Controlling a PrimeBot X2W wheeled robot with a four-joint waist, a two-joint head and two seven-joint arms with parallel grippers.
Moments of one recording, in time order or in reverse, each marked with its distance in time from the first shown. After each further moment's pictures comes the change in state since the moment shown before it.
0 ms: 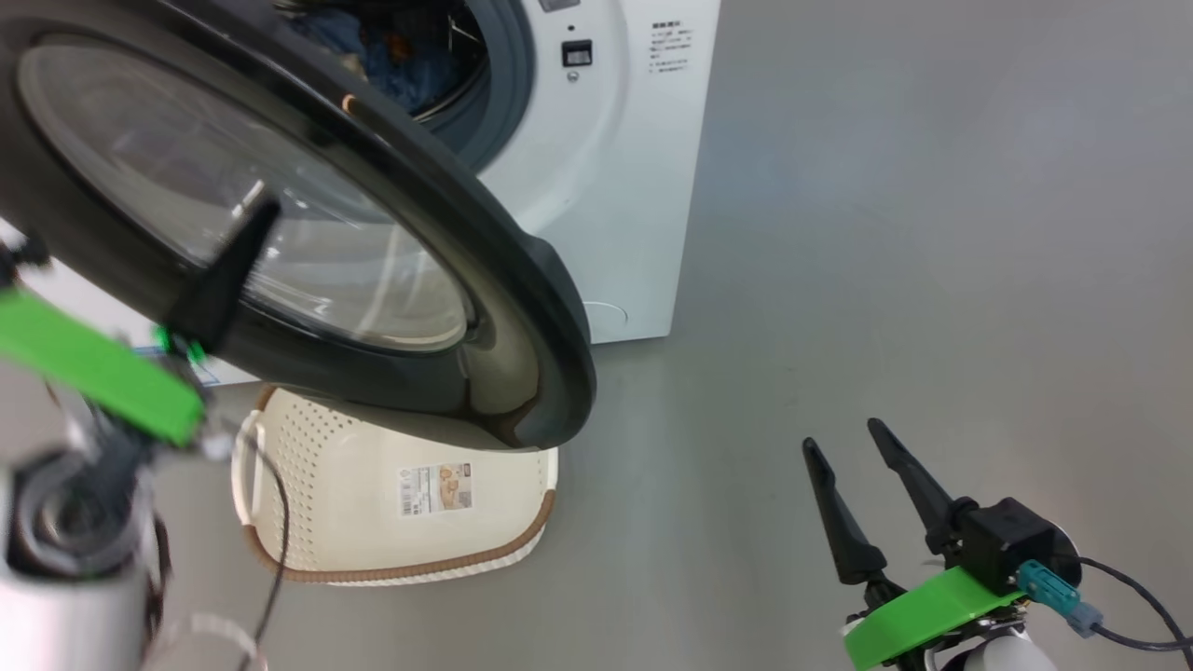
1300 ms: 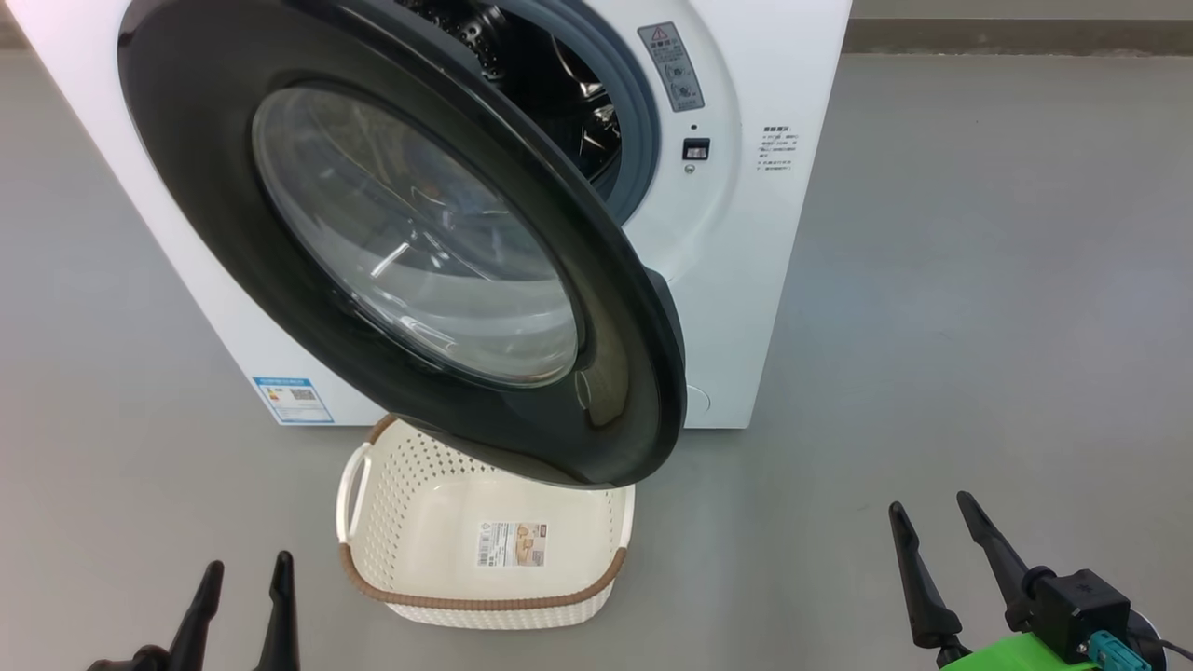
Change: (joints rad) left arm 0.586 -0.087 -0.028 0.132 0.831 0.017 -0.787; right arm 0.144 0.011 -0.160 -0.026 -0.045 0.000 0.000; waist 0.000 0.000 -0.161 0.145
